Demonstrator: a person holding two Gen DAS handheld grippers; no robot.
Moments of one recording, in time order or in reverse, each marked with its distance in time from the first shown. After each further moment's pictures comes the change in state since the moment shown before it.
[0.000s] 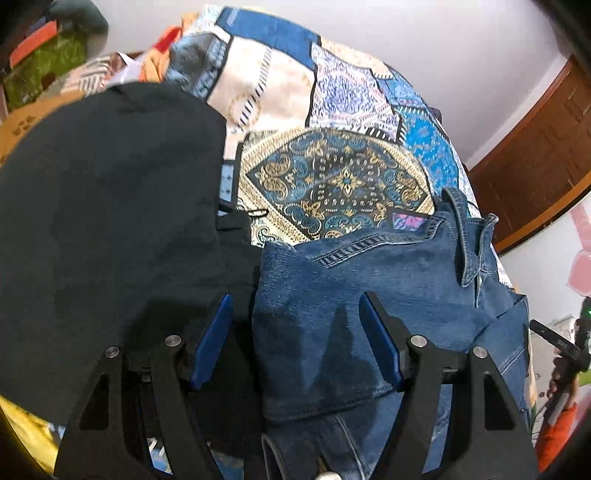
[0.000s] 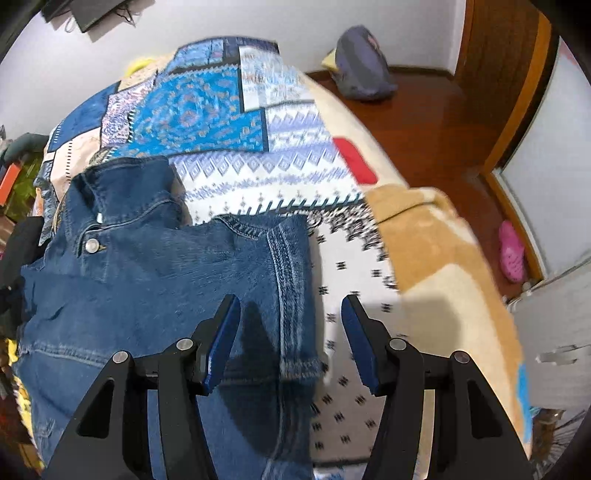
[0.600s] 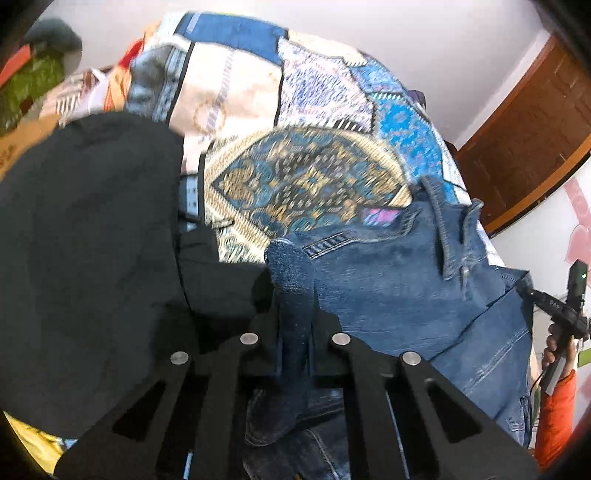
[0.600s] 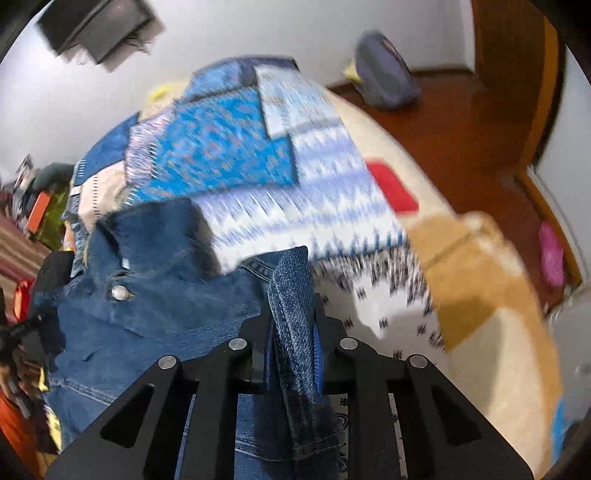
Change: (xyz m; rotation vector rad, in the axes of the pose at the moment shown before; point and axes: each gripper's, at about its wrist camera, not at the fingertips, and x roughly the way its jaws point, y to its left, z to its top) left arm -0.013 -0.038 0.014 0.089 0.010 0.005; right arm -0.009 0.002 0.026 0.015 -0.109 0.151
